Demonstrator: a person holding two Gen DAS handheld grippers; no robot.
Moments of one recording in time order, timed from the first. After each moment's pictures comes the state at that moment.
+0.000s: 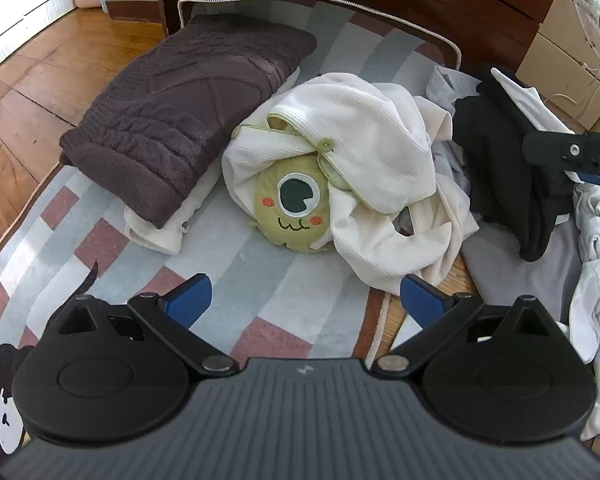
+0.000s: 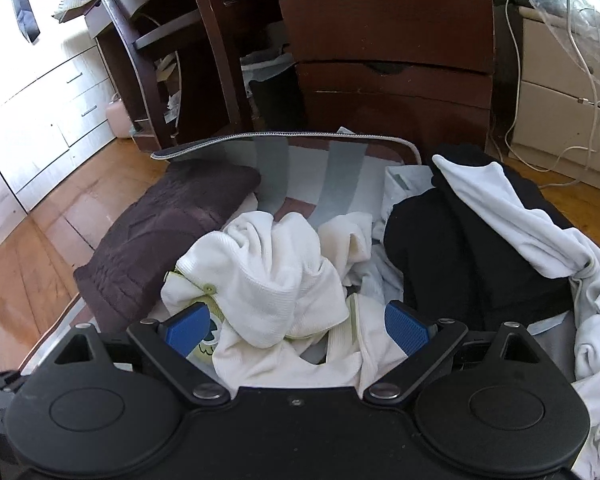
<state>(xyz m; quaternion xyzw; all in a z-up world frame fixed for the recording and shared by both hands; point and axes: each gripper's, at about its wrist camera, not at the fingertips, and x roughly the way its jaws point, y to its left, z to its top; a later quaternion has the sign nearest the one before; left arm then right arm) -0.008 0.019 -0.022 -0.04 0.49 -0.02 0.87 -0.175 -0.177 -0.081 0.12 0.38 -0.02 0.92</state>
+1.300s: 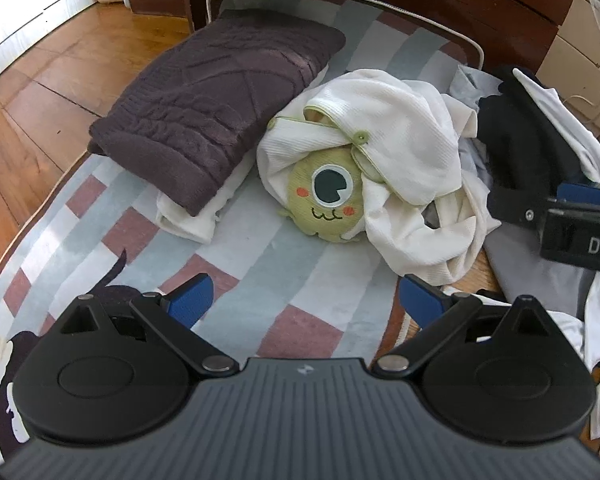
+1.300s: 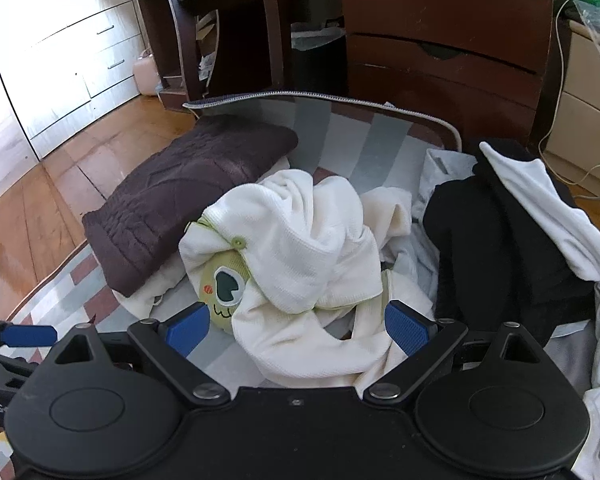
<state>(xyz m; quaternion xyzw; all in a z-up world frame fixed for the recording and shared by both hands) -0.018 0.040 -0.022 -0.03 0.50 -0.02 0.87 -0.174 -0.136 -0.108 0.07 0.40 0.02 0.91</state>
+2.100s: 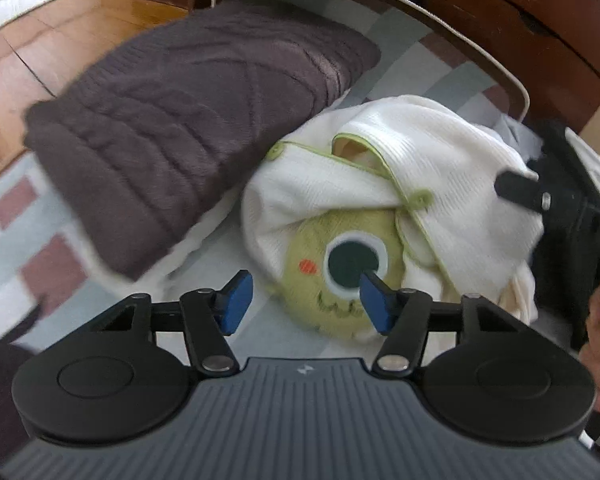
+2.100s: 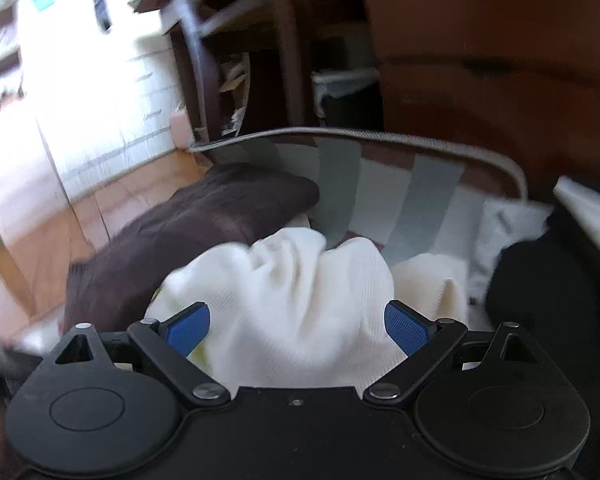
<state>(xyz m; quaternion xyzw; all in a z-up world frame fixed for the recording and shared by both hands) 0.086 0.059 -0.126 -0.13 0.44 -0.03 0.89 -0.064 -0.184 -0.191 0.12 0.30 0.09 0.94</state>
